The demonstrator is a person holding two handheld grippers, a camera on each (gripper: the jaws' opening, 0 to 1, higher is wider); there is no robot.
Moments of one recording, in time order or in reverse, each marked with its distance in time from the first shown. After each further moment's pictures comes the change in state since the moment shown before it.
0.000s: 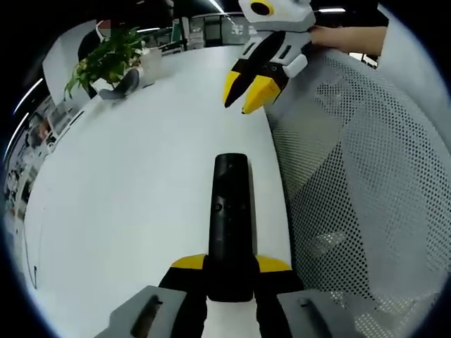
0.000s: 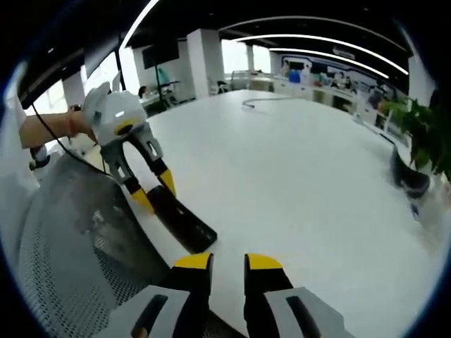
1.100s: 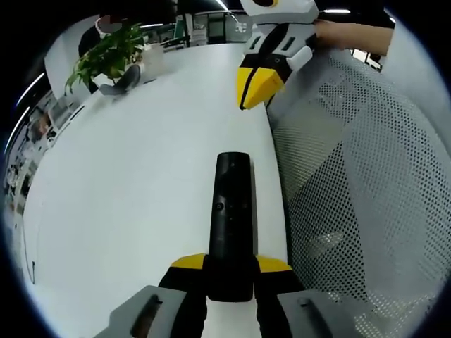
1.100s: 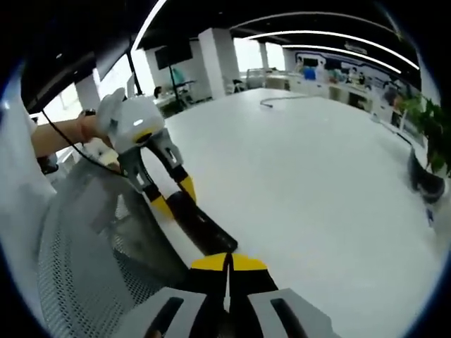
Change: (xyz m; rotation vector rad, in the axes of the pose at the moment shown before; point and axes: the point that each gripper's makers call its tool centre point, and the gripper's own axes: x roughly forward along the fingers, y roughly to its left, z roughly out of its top) left arm 0.001 -0.003 0.000 -0.023 0.023 -0.005; right arm -0.002 0.025 0.010 0.005 0.022 0.146
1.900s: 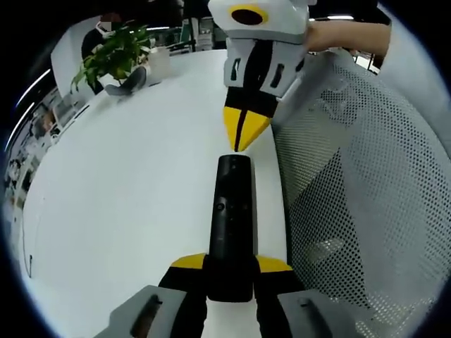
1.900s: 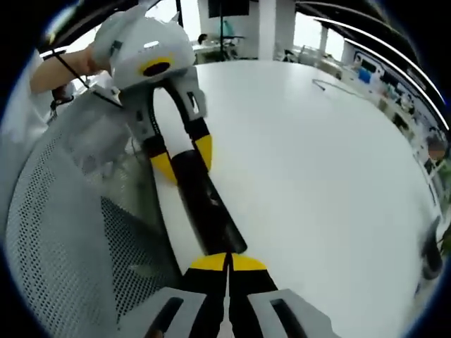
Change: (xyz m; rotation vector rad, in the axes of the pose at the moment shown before) left arm -0.001 0.000 0.000 -0.028 -0.048 0.010; right arm 0.049 0.000 -0.016 -0.331 0.300 0.063
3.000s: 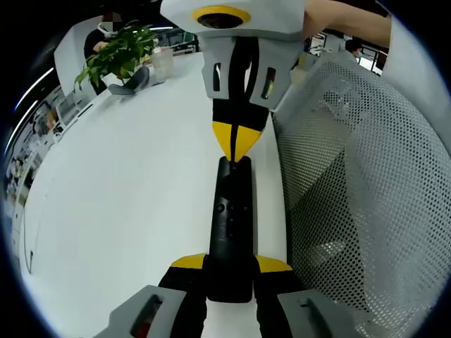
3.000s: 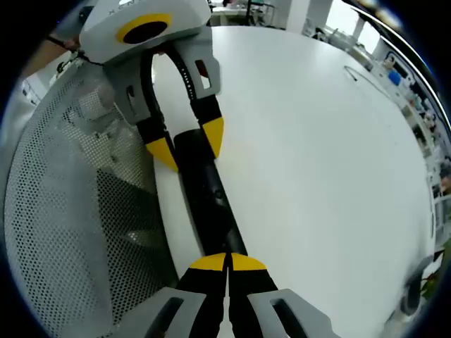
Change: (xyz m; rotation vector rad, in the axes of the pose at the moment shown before) left arm 0.001 0.001 0.001 -0.018 -0.004 0.020; right arm 0.008 -0.002 0.002 -0.105 0.215 0.041
